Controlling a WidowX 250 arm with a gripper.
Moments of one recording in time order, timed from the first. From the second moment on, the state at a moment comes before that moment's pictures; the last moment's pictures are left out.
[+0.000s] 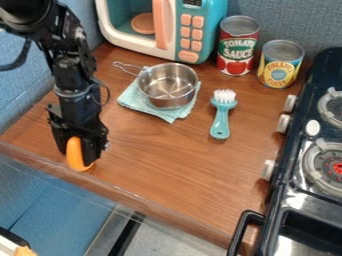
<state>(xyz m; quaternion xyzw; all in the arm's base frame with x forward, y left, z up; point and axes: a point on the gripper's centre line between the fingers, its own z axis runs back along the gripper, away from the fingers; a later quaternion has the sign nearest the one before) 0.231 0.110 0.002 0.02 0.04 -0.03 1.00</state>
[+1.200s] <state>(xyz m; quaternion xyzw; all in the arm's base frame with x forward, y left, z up) 0.240 -0.008 0.047 -0.05 -0.04 -0.11 0.99</state>
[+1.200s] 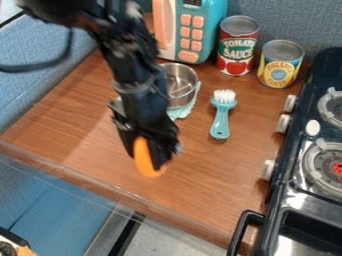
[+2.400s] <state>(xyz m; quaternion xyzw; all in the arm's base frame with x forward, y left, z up) 0.250 -0.054 0.011 -0.01 -0.01 -0.12 0.99</state>
